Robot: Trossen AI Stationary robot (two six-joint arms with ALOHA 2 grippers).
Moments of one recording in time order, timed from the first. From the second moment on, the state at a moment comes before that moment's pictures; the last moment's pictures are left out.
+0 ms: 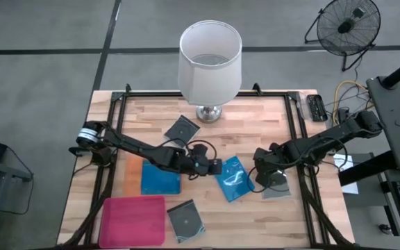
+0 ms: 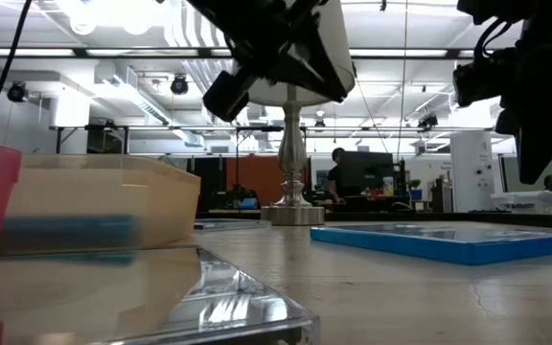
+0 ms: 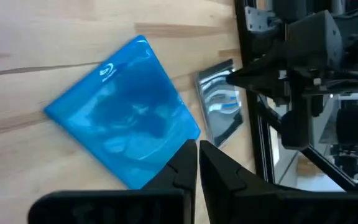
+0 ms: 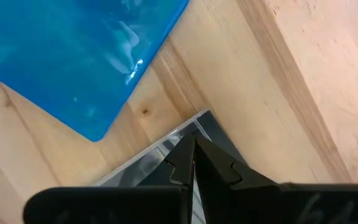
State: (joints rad) left arm -0.22 1.78 1.31 -0.15 -0.31 -1.53; right arm 0.31 1.22 0.71 -0.85 0.09 0.85
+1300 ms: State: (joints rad) left arm -0.25 2.19 1.84 -0.71 -0.25 -1.83; right arm 0.30 1.22 0.67 -0.70 0.08 0.88
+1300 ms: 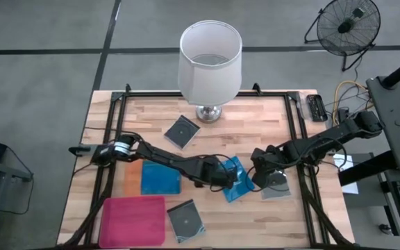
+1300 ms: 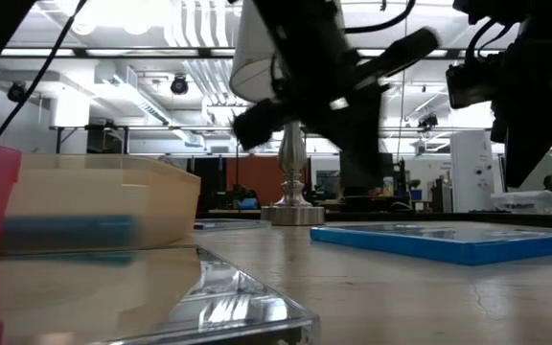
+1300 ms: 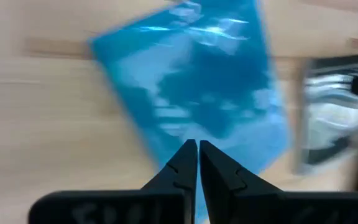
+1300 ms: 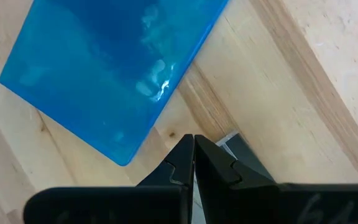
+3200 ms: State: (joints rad) left arm -0.30 2.23 1.68 -0.50 -0.28 -2.15; right arm 0.25 1.27 0.47 -0.31 -0.01 0.83
